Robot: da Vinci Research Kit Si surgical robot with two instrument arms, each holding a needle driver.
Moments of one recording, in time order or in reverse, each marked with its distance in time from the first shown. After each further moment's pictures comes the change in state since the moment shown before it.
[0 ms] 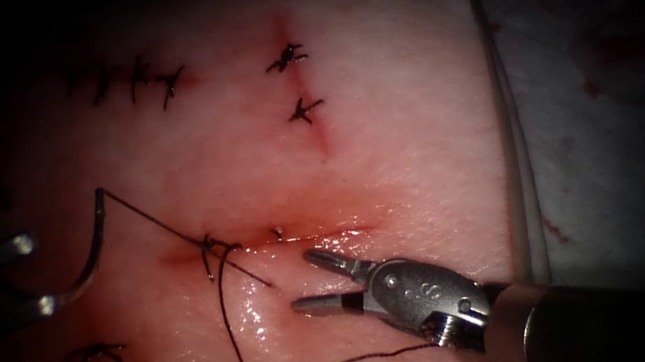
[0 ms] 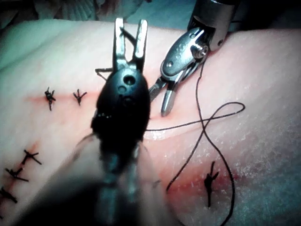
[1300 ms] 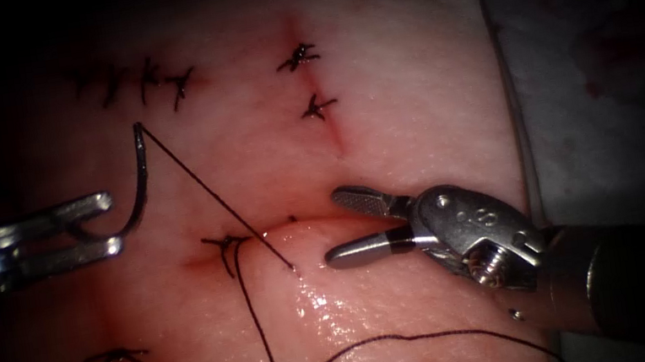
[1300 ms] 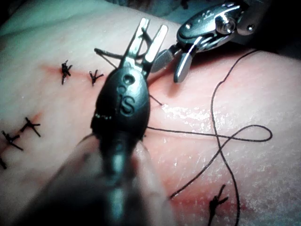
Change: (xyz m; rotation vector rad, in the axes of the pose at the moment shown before) right arm 0.011 0.002 -0.007 0.066 0.289 0.188; left arm -0.005 -0.004 0.000 0.006 0.011 -0.096
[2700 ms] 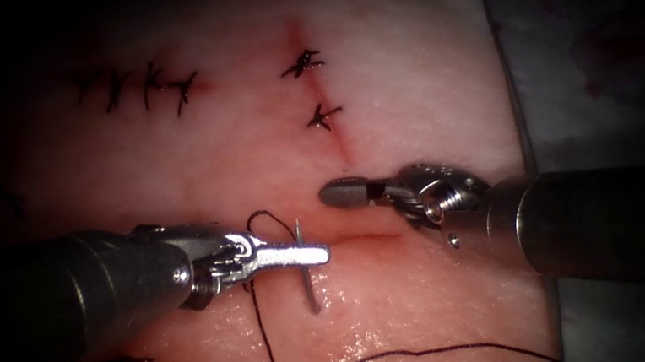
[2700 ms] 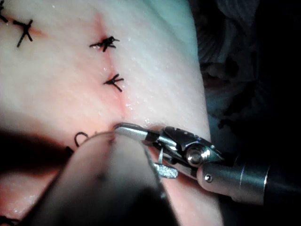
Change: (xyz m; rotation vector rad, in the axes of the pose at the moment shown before) right arm -0.006 0.010 0.004 -0.178 0.025 0.553; left arm -0.023 0.005 0.008 -0.154 -0.292 -1.576
